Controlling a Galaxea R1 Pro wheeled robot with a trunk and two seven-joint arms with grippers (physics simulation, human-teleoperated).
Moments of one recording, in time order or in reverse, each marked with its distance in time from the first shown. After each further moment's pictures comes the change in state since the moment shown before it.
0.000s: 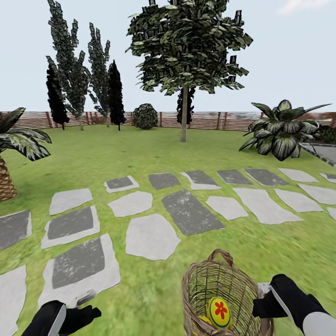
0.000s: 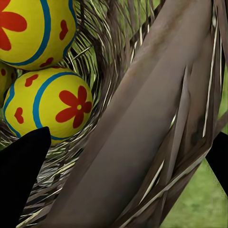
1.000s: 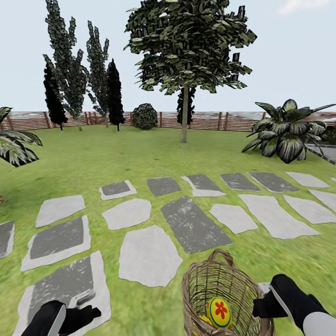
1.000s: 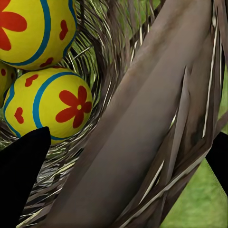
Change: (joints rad) left arm 0.000 0.001 0.000 0.000 0.001 0.000 0.000; right arm 0.000 -0.001 0.000 0.000 -0.001 0.000 0.000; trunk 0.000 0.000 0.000
